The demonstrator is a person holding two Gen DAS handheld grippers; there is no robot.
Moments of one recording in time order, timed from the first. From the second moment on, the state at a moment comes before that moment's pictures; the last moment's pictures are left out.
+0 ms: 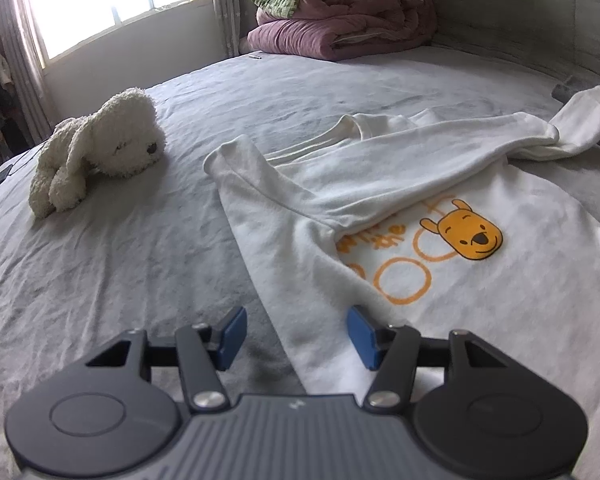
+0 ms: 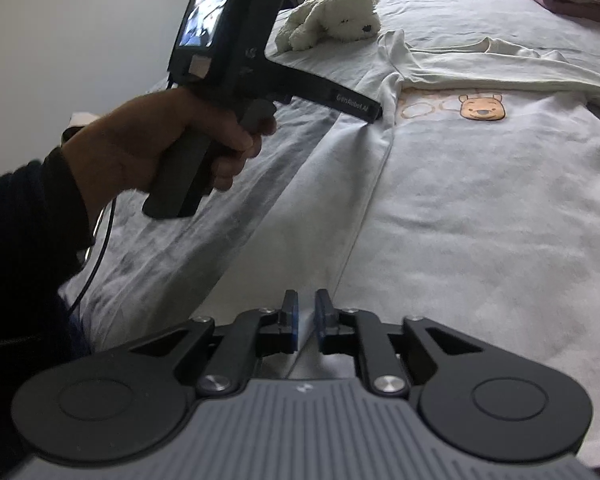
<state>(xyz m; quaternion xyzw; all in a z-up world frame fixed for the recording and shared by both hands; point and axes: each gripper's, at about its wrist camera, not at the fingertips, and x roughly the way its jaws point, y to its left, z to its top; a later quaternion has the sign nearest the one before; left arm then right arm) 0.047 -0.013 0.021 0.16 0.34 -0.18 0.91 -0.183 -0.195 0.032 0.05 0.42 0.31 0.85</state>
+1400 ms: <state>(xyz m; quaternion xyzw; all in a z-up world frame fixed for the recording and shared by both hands) 0.041 -0.009 0.025 0.15 0.34 -0.23 0.90 -0.018 -0.572 0.045 0.40 0.28 -0.14 0.86</state>
